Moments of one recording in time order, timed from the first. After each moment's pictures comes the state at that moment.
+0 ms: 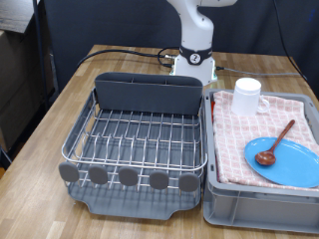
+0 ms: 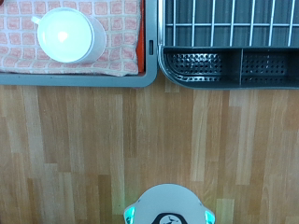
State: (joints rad) arm 0.02 -0.75 -0.01 -2.34 0.01 1.56 0.79
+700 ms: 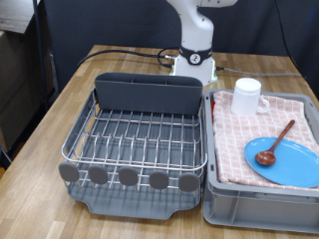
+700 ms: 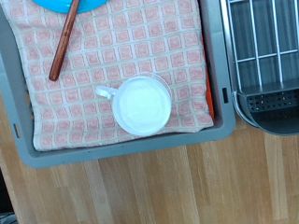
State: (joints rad) arm 0.03 -0.57 0.18 -2.34 0.11 1.80 1.13
